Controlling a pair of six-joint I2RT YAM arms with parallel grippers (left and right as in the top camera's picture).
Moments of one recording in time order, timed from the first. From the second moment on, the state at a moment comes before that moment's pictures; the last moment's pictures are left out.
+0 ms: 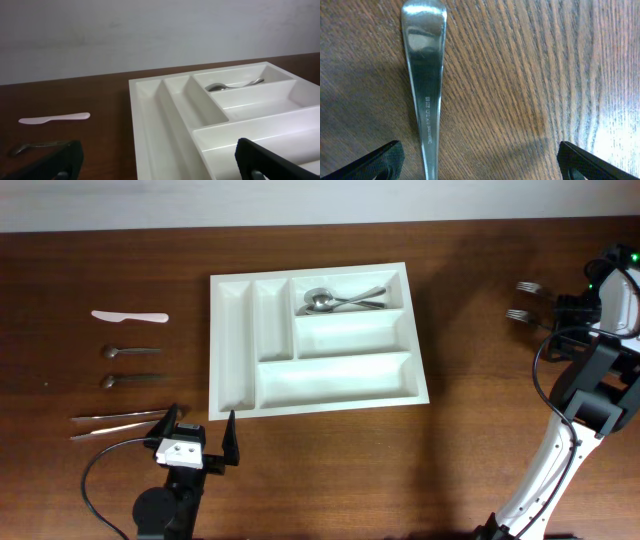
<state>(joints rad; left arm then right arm) -0.03 0.01 0.02 -0.09 0.10 0.05 -0.51 2.57 2.33 -1.33 0.00 1.47</state>
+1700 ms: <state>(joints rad) -0.03 0.01 0.02 -0.09 0.10 0.05 -0.51 2.59 2.33 -1.32 -0.03 1.49</state>
